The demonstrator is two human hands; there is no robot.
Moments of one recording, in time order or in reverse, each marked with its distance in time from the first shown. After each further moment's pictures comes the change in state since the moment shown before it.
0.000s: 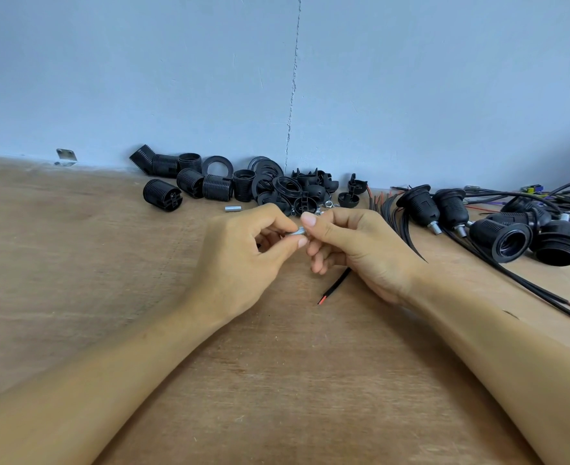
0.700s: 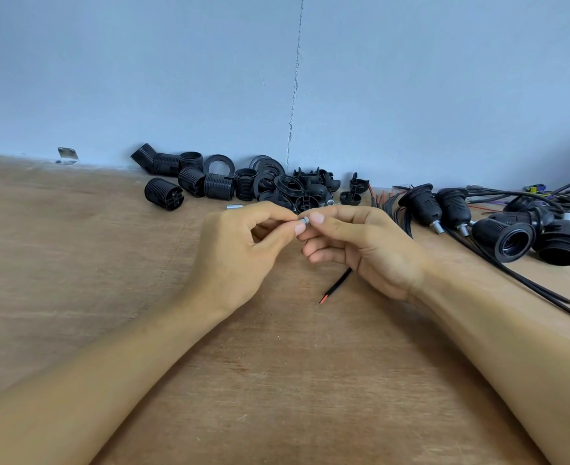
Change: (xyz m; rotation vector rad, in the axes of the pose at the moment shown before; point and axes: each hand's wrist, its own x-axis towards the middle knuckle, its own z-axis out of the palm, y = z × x) left_hand 0.005 0.005 -0.004 -0.040 0.012 -0.100; right_hand 0.004 0.004 -0.011 0.191 -0.072 0.029
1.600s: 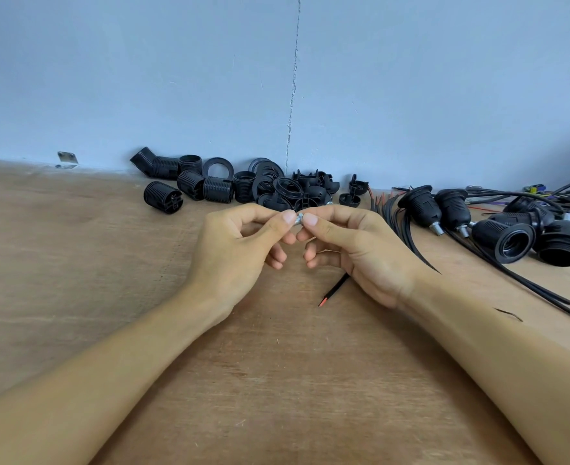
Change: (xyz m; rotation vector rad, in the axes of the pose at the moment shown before) left_hand 0.002 0.000 0.003 -0.335 -0.011 -0.370; right_hand 0.001 0.005 0.009 -0.023 0.056 -0.047
